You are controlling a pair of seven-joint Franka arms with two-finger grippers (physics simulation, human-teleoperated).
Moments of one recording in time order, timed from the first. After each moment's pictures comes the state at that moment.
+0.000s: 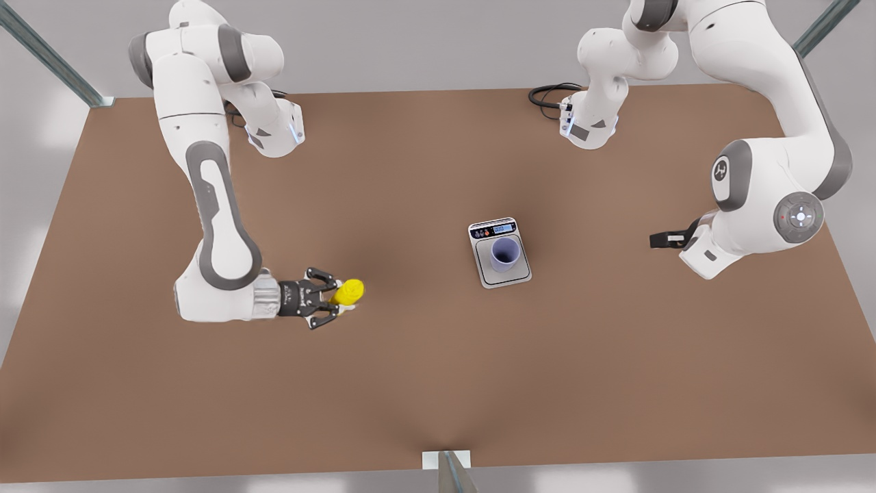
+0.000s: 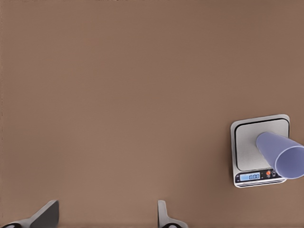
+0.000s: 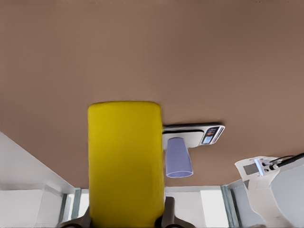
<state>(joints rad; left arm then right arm) -0.27 0.26 0.27 -1.50 -0.03 1.46 -0.01 0.28 0.53 -0.15 -1.64 1.19 1.81 1.07</state>
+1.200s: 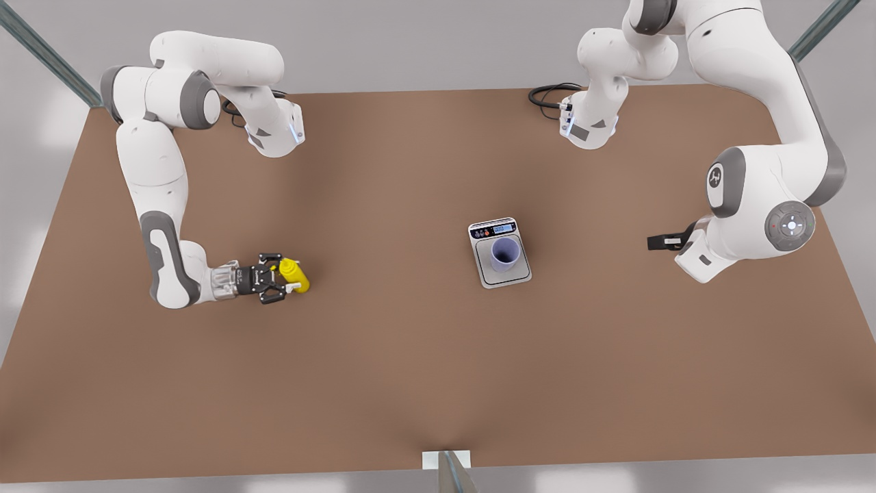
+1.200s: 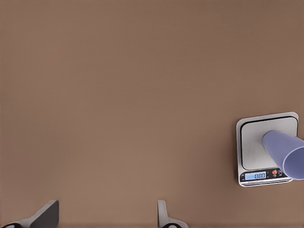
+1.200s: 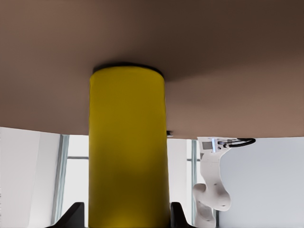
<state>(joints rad) -0.27 0.28 0.27 -1.50 -0.02 1.45 -0.01 -0.06 0.74 -0.15 -1.92 1.25 1.47 0.40</state>
